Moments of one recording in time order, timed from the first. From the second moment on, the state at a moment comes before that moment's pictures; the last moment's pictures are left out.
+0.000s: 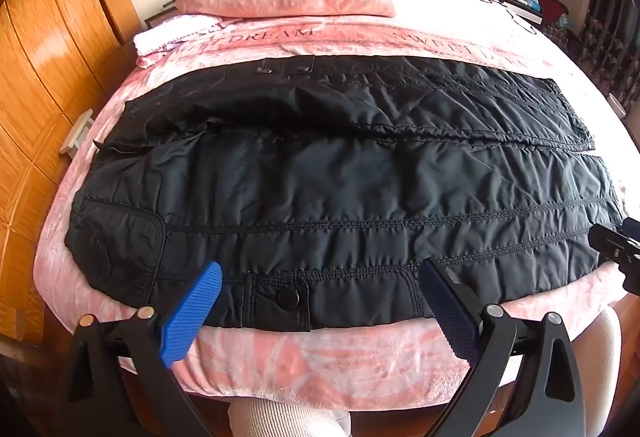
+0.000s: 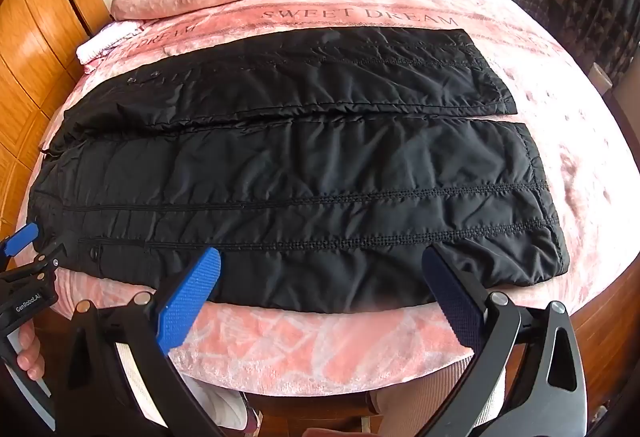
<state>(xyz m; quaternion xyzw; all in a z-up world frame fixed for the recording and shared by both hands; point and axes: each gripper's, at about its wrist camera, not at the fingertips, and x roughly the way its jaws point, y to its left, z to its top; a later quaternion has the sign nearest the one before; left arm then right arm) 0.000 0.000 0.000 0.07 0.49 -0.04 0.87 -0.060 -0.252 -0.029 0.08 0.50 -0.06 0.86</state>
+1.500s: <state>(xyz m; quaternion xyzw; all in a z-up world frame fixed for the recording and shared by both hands) 0.002 0.000 -0.002 0.07 0.50 -0.04 0.86 -0.058 -0.255 -0.038 0.08 0.51 -0.06 0.86</state>
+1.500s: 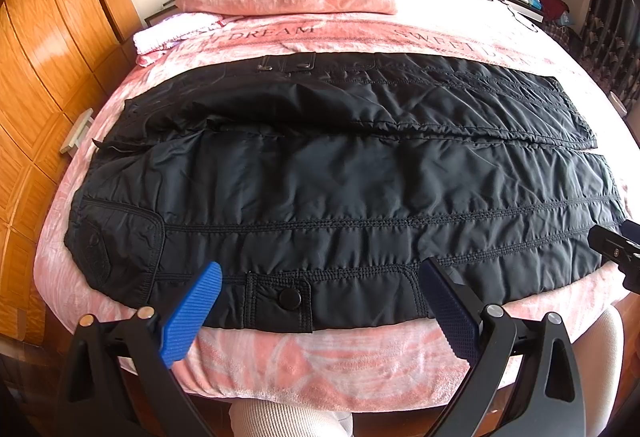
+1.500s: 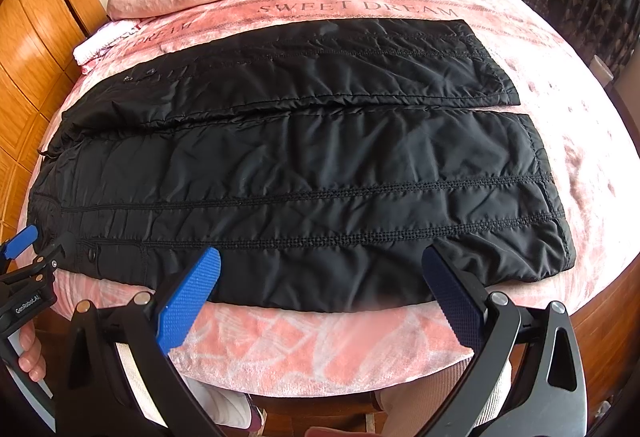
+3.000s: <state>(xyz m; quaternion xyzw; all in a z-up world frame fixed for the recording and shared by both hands) 0.006 -0.005 -0.003 0.08 0.49 -0.04 0.86 -0.055 -0.257 -0.038 0.09 0.51 -0.06 0.85</state>
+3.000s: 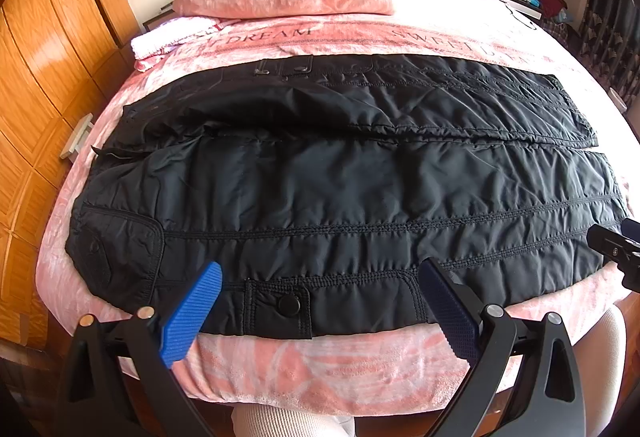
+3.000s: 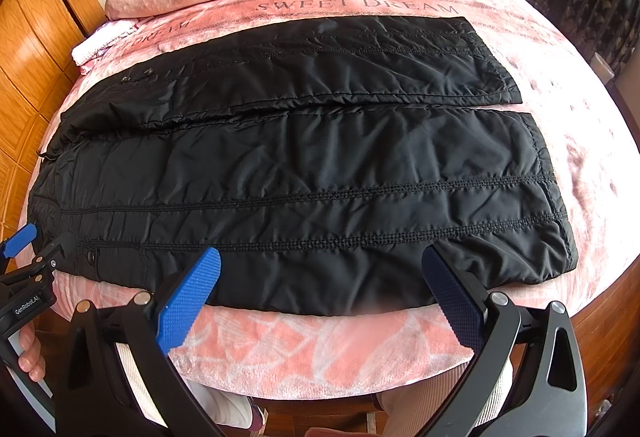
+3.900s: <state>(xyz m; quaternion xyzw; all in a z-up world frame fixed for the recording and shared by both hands) 0.140 -0.022 0.001 0.05 0.54 -0.15 0.83 0.088 -0.325 -0.013 0.05 0.53 0.03 0.85</state>
